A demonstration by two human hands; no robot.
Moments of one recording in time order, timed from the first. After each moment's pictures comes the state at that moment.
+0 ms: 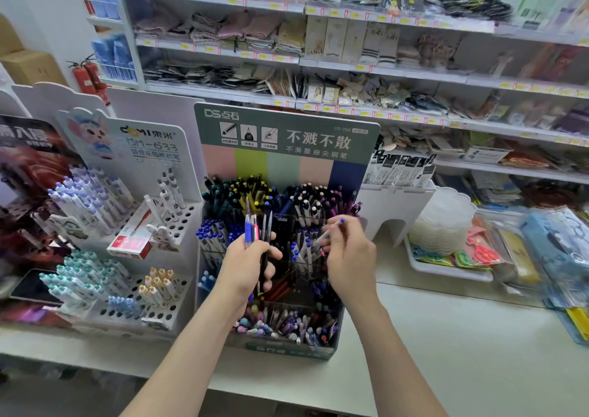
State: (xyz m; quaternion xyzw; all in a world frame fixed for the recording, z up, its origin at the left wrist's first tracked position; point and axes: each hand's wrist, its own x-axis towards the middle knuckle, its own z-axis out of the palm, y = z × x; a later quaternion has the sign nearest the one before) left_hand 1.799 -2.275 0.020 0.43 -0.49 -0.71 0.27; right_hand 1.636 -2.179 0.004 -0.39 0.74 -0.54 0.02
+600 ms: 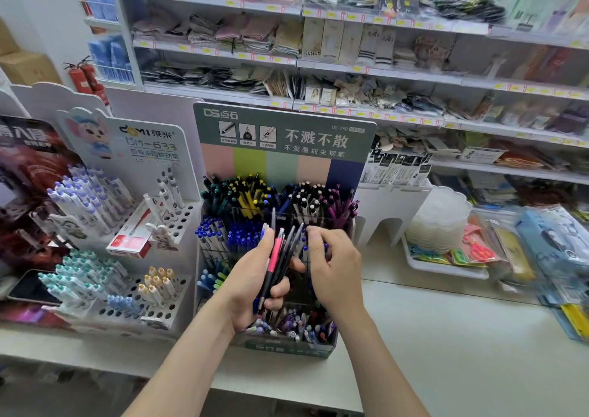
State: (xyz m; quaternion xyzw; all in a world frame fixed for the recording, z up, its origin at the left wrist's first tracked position) left_hand 1.810 -2.248 0.040 0.32 -0.48 -0.81 0.12; right_hand 1.669 -2.172 0.005 -0.40 0.75 -0.53 0.04
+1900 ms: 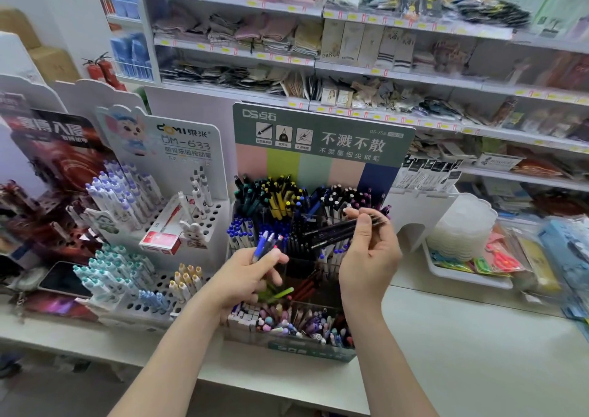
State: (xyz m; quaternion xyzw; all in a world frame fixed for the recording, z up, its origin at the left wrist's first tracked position) left_hand 1.867 -2.313 0.009 0.37 -0.62 -0.68 0.13; right_hand 1.709 -2.199 0.039 -0.23 0.64 -0.74 -0.03
